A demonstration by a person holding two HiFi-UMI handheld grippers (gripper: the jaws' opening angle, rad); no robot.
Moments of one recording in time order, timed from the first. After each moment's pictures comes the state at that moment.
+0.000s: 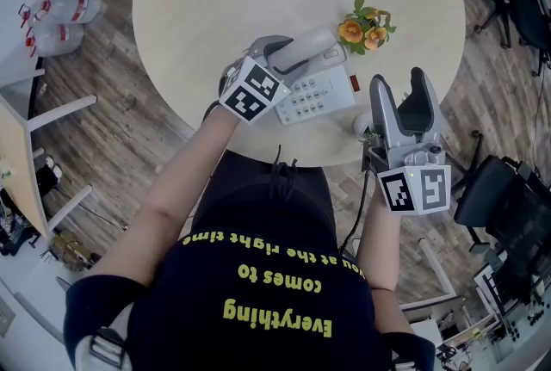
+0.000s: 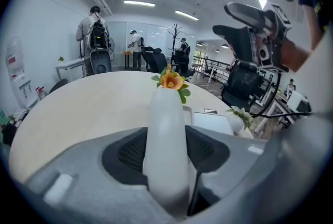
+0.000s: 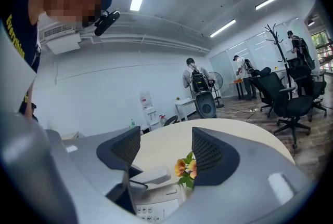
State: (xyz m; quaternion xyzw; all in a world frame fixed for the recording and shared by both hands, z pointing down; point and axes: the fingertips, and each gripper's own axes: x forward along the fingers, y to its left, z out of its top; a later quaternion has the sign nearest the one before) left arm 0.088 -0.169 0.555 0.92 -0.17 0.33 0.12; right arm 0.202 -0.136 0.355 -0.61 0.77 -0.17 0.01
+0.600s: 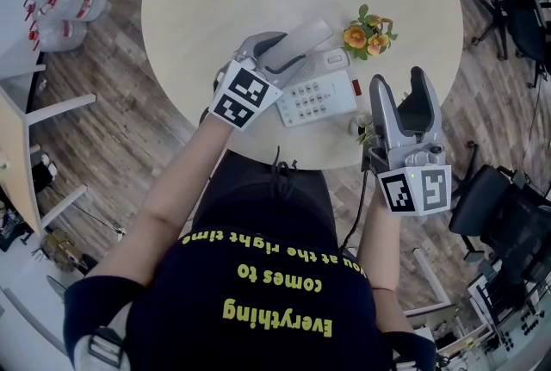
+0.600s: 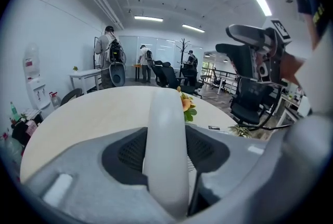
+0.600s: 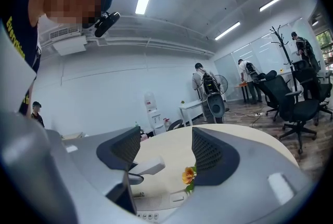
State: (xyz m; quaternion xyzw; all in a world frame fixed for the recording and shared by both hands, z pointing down) left arm 0.064 -0.186 0.504 0.93 -0.24 0.27 0.11; right arm 0.188 -0.140 0.335 -0.59 0.79 -0.15 0.02
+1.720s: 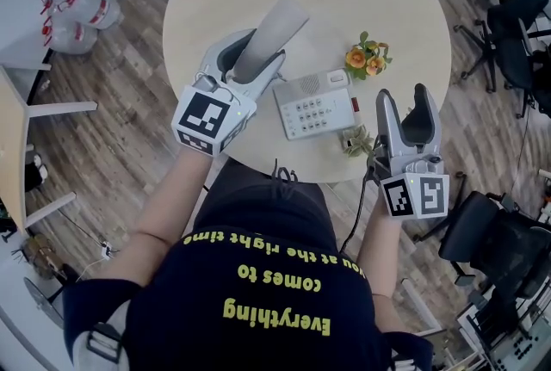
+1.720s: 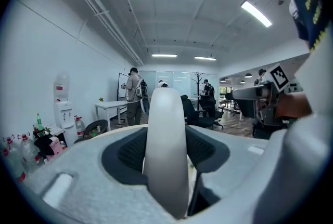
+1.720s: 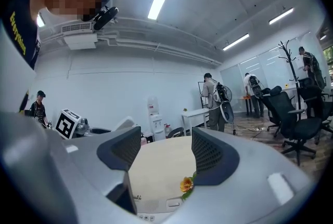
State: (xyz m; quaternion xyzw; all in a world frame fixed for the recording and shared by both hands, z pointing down) left arm -0.014 -0.188 0.351 0.93 -0.36 0.10 0.04; right arm 0.179 -0.119 0.294 -0.59 0.80 -0.08 0.01
